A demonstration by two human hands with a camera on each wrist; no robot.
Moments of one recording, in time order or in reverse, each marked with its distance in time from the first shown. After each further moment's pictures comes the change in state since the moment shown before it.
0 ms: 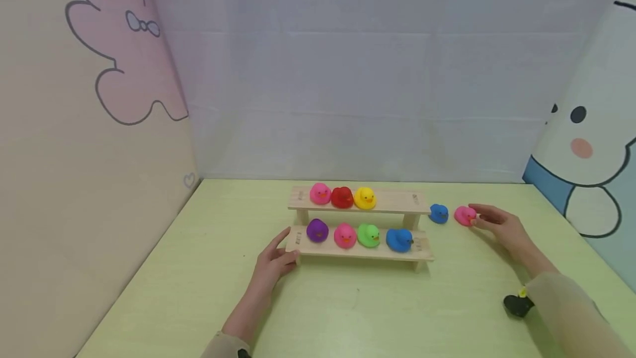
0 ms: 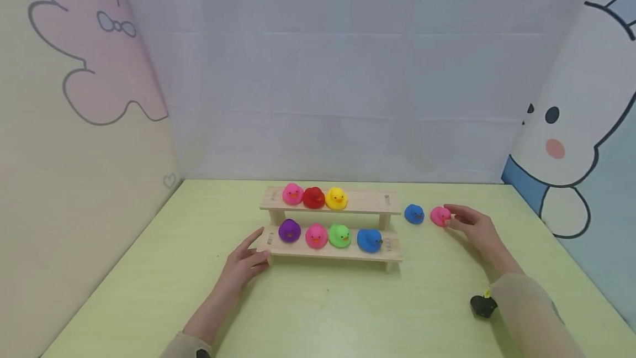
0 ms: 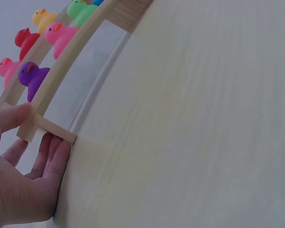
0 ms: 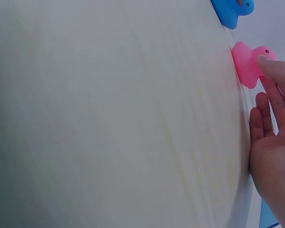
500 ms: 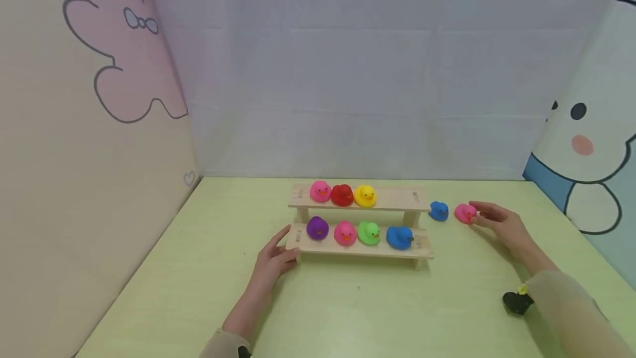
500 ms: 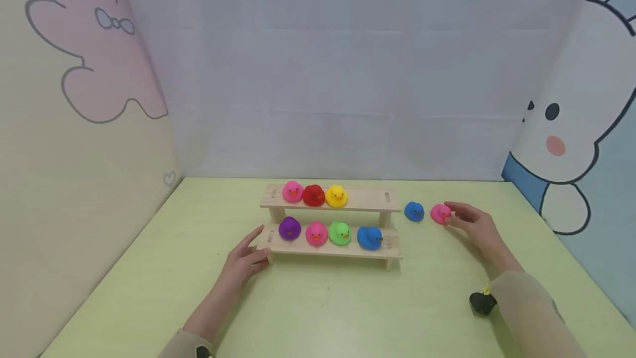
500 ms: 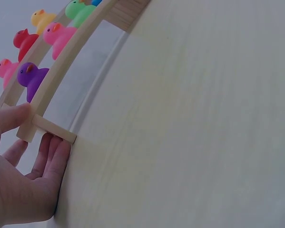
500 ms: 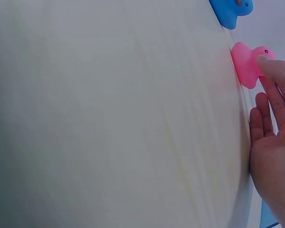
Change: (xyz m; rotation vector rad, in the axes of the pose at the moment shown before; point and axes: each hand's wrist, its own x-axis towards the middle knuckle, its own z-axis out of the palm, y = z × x) left_hand 0.002 -0.001 0.000 0.005 0.001 -0.004; right_hand -0.004 -0.001 0.000 0.012 0.005 -0.001
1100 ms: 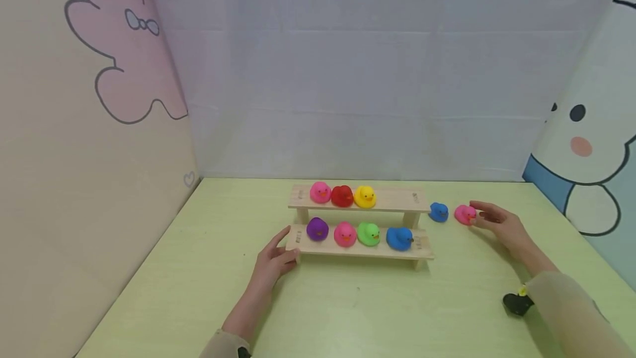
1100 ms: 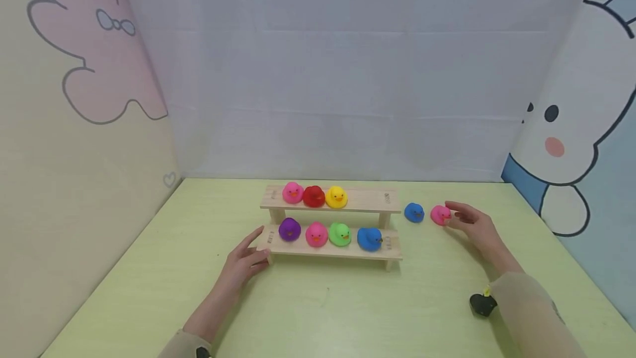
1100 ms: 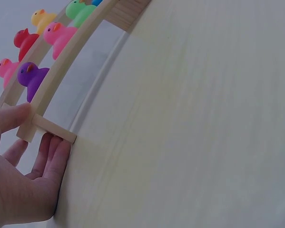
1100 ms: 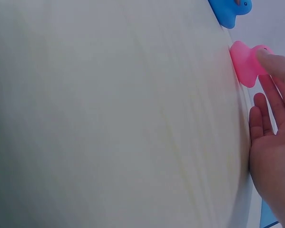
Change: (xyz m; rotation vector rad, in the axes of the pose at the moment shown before) left_hand -0.002 0.003 0.000 -0.002 -0.005 -0.001; right_hand 0.002 -0.002 -0.001 -0.018 -0.038 0.032
